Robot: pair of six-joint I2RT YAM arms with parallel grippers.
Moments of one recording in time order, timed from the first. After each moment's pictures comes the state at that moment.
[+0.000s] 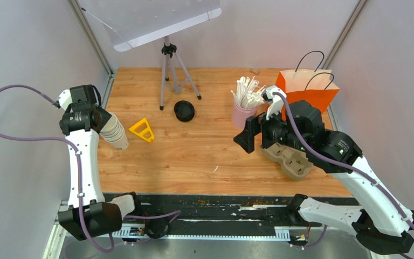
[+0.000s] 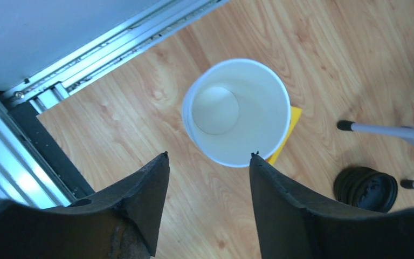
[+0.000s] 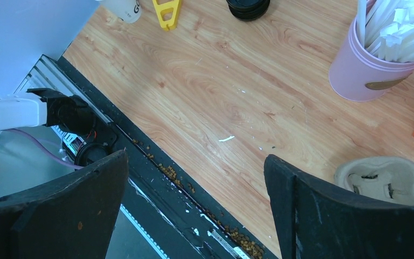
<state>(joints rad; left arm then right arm) 0.24 1.13 1.32 -1.03 -0.36 -0.68 0.81 0.98 1.42 -0.90 -0.04 0.32</state>
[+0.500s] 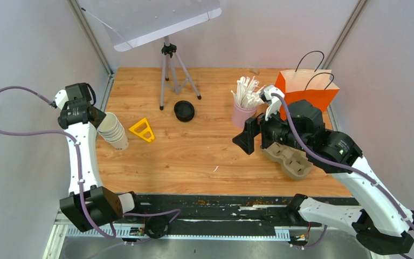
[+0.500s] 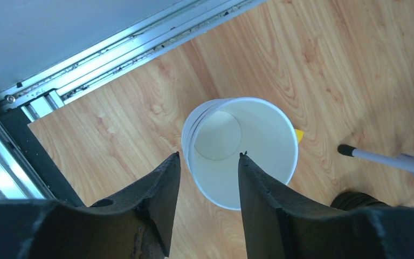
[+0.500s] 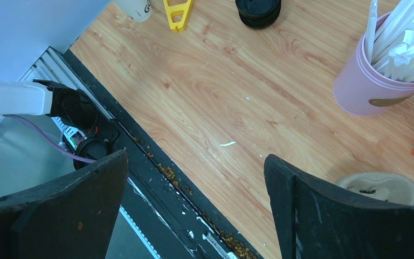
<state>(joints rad) 0.34 1.20 1.32 -0.95 -0.34 -0.68 0.81 0.97 1.42 -0.87 -0.08 0.27</state>
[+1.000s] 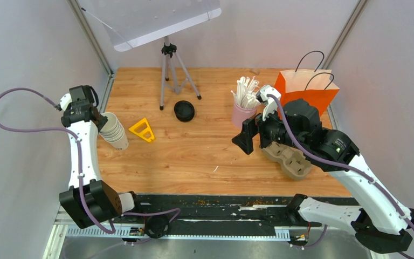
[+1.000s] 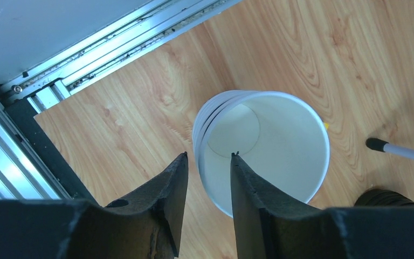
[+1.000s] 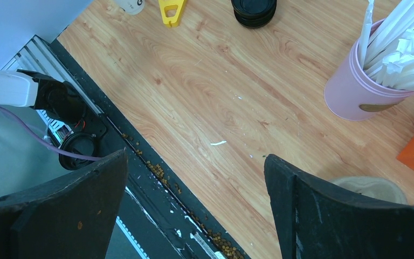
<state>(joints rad) 0.35 1.25 1.27 -0.94 -0.33 -0.67 0.81 0.99 1.42 -0.87 -0.08 0.21</state>
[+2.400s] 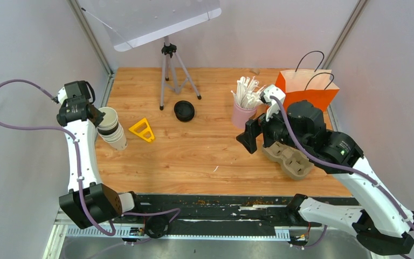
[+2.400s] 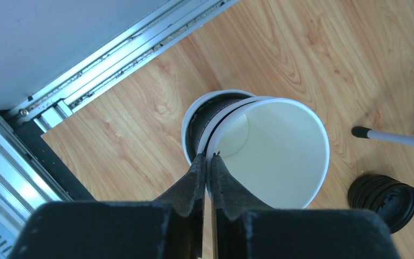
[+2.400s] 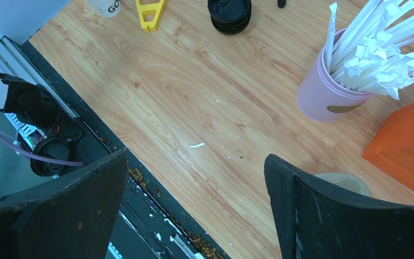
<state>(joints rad) 0.35 1.25 1.35 -0.97 -0.29 -0.57 0.81 0.97 1.42 -0.88 -0.01 0.15</state>
